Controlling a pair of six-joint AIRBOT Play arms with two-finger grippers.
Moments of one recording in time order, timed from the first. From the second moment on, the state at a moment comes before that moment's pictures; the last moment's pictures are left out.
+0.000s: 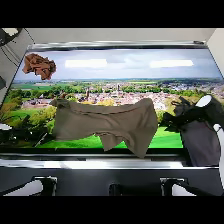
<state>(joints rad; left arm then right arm) 0.54 -1.30 0.66 0.98 -1.17 -1.24 -0.23 -1.36 1.01 -1.16 1.32 1.53</state>
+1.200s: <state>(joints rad) 0.49 -1.01 1.99 0.91 -1.03 -1.35 -0.16 -0.92 1.76 -1.22 0.85 1.46</state>
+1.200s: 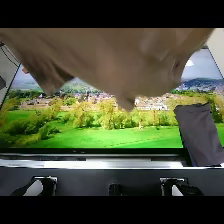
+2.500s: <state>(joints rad) 0.31 -1.51 1.64 1.19 -1.25 -1.45 -0.16 -1.66 1.78 -1.10 1.28 1.68</state>
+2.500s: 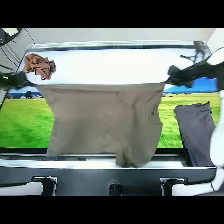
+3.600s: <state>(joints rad) 0.33 -1.87 1.77 1.22 -1.66 -1.40 -0.08 -1.80 1.69 -1.23 1.50 1.67</state>
